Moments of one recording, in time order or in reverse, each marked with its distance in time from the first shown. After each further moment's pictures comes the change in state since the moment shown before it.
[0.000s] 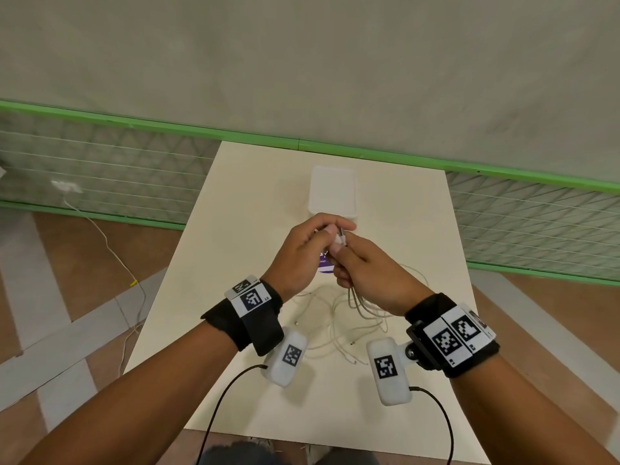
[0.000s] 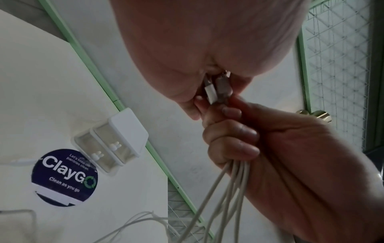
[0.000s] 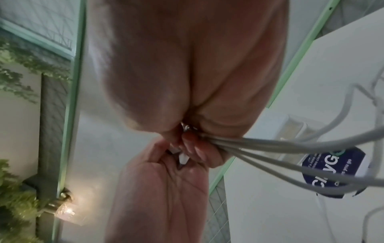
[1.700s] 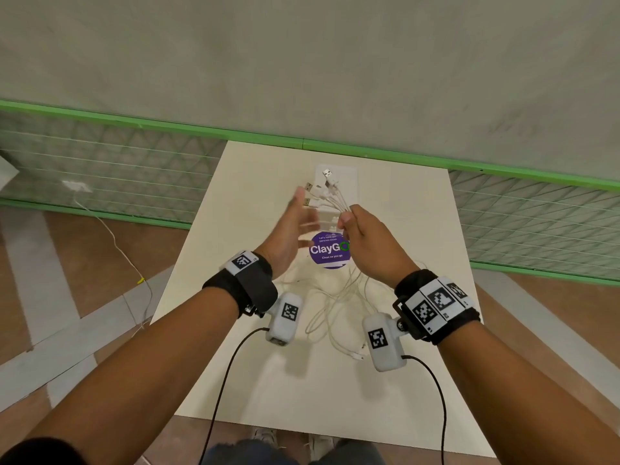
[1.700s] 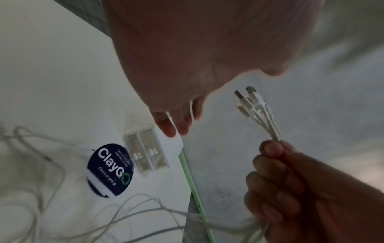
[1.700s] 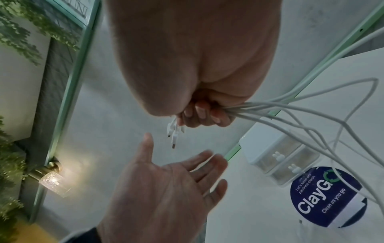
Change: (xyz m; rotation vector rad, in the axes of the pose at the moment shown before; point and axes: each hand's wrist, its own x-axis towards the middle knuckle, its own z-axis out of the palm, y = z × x) left_hand 0.024 -0.018 -0.023 -0.241 0.120 -0.430; right_hand 0.027 0.015 -0.015 -0.511 0.279 -0.155
